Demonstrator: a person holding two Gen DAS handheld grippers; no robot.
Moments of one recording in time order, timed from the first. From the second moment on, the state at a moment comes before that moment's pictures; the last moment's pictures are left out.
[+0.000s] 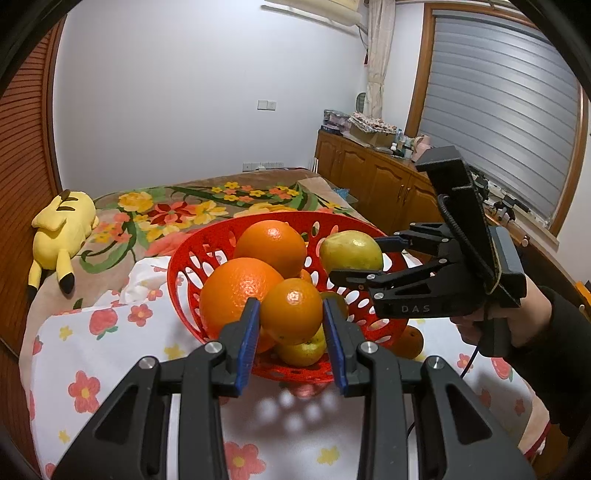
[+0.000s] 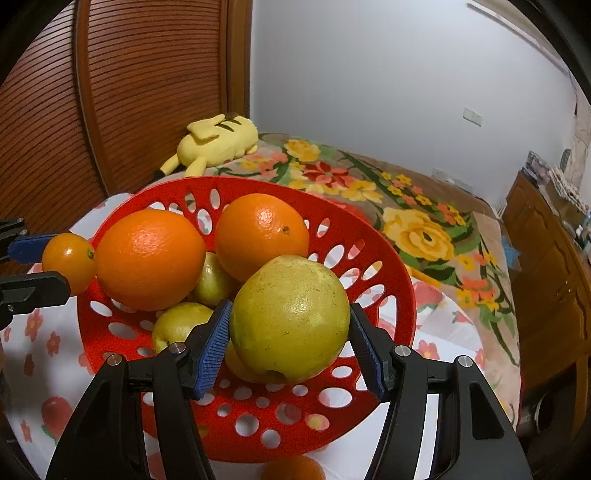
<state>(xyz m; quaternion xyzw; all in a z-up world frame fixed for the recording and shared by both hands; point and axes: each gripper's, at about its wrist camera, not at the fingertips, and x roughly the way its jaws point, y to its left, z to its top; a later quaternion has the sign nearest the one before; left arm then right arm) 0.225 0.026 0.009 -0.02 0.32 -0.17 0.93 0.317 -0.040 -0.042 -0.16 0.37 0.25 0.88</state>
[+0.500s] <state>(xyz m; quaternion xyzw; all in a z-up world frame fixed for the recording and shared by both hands) 0.238 0.007 -0.001 -0.01 0.32 -0.19 0.93 0.301 -0.072 -0.007 -0.11 0.33 0.26 0.90</state>
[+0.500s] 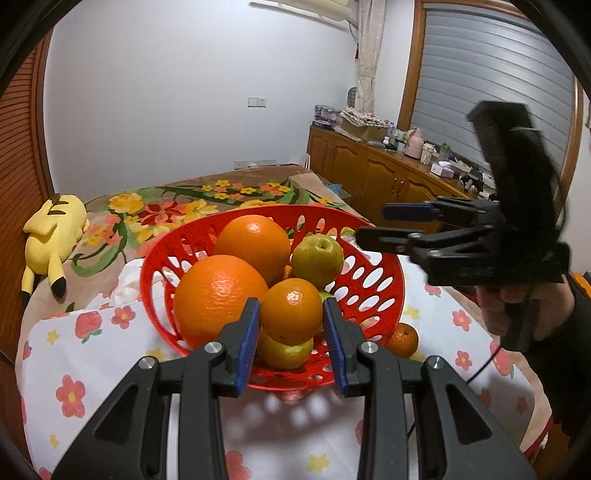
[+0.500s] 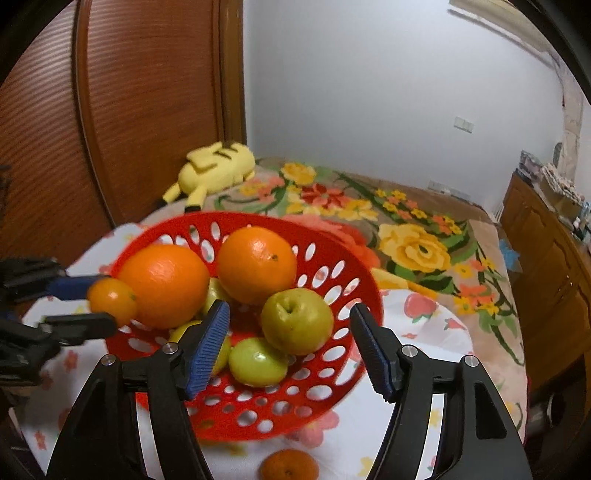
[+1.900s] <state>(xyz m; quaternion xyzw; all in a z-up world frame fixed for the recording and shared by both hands) 0.238 -0.033 -0.012 0.00 0.33 -0.19 0.92 0.233 -0.130 -0.058 -0.05 0.37 0.25 0.89</state>
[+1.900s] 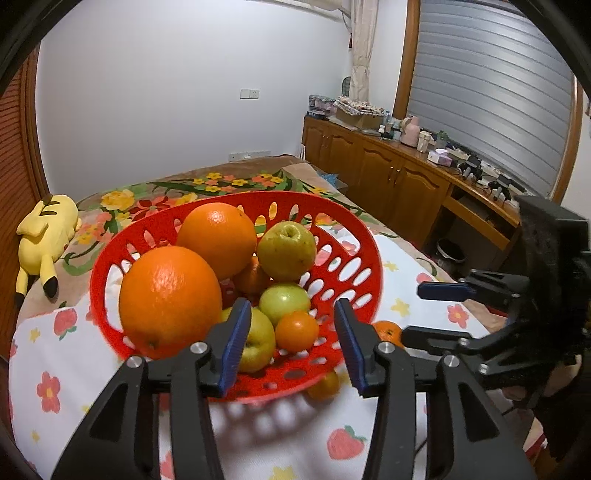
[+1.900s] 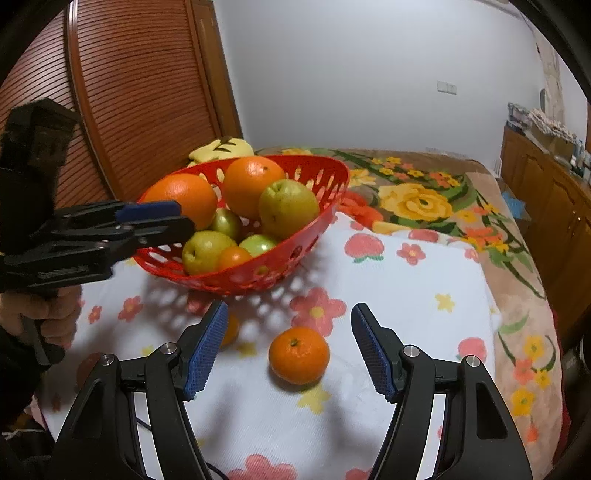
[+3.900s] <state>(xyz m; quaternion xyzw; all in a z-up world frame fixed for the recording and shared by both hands) 0.234 -0.071 -0.084 0.01 0.44 -0.15 0.88 0.183 -0.158 -0.057 -0.04 0.37 0.26 0.89</state>
